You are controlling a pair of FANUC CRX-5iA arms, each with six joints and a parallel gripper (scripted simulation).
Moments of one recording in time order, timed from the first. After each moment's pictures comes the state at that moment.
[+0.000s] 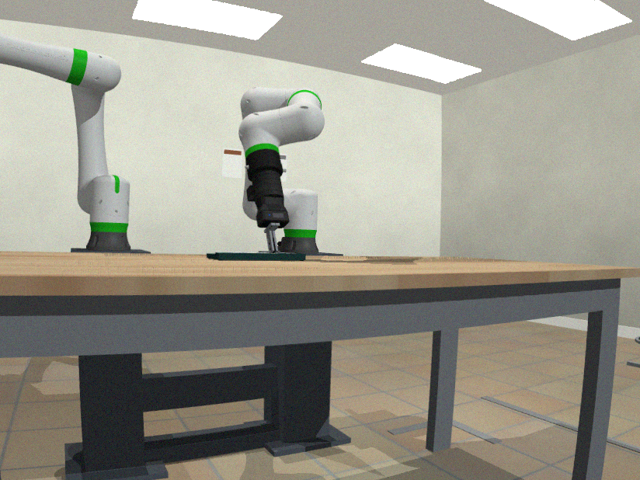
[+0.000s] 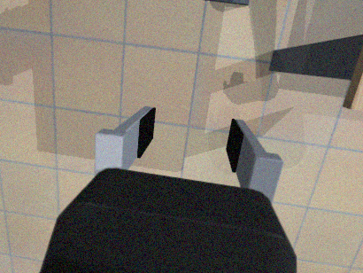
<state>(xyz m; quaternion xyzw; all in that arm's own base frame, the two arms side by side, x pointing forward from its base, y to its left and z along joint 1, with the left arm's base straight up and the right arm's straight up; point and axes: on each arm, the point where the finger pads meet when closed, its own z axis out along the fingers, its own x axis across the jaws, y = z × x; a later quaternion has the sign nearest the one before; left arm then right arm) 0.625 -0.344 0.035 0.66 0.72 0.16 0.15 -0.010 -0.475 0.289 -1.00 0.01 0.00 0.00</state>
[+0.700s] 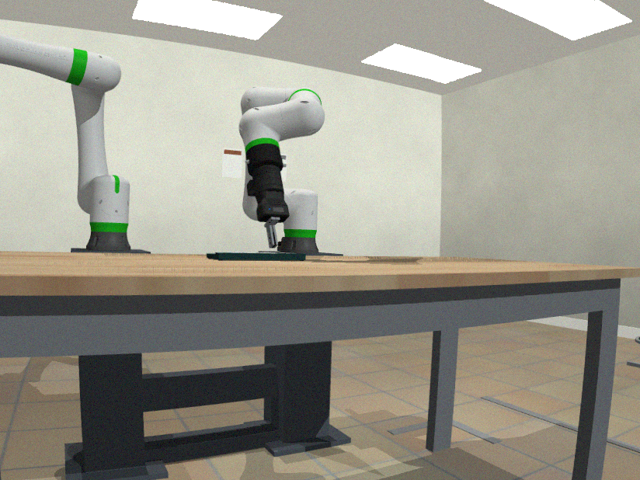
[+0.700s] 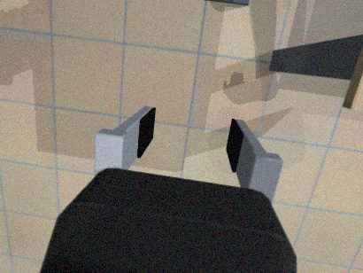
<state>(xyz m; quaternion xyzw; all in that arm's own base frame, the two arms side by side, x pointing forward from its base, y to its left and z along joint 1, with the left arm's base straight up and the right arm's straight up) 0.625 -0.344 0.050 0.66 0.72 0.16 0.15 -0.010 -0.475 0.289 -1.00 0.01 0.00 0.00</state>
